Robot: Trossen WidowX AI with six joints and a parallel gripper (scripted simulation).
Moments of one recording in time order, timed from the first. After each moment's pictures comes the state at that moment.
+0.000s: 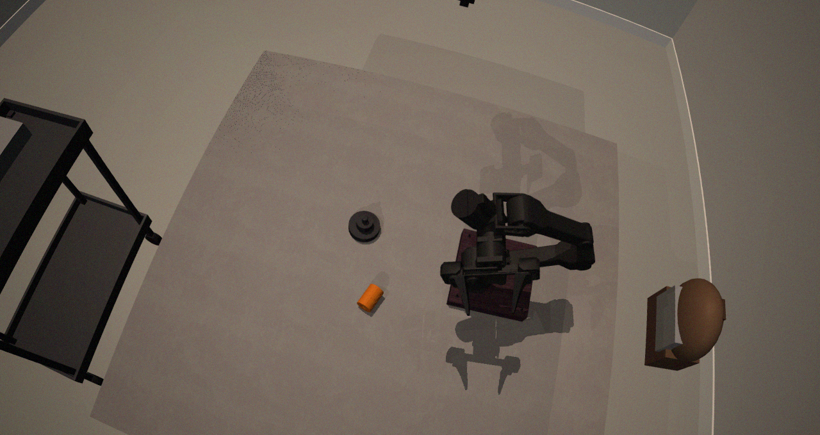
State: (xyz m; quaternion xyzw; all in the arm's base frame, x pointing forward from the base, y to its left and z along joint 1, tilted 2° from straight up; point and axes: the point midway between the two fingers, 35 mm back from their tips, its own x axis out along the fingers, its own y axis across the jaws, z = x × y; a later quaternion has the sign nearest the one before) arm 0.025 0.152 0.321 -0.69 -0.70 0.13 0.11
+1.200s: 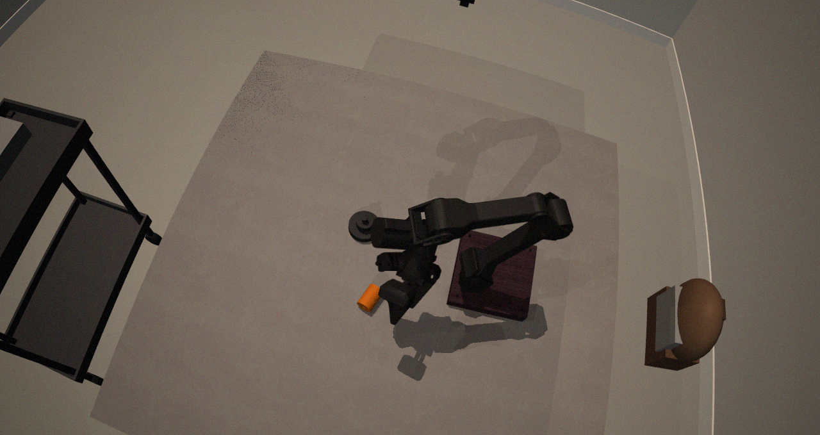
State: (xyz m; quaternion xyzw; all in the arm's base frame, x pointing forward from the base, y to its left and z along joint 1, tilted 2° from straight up) arm 0.175 0.138 0.200 -0.41 -0.65 -0.12 -0.63
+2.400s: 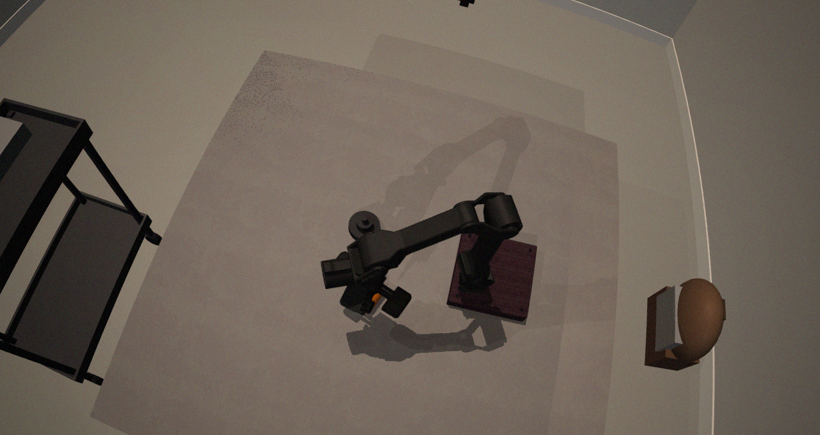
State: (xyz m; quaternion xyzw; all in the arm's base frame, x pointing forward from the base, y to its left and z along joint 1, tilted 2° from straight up) arm 0.260 0.090 0.096 0.37 -0.58 -0.36 -0.63
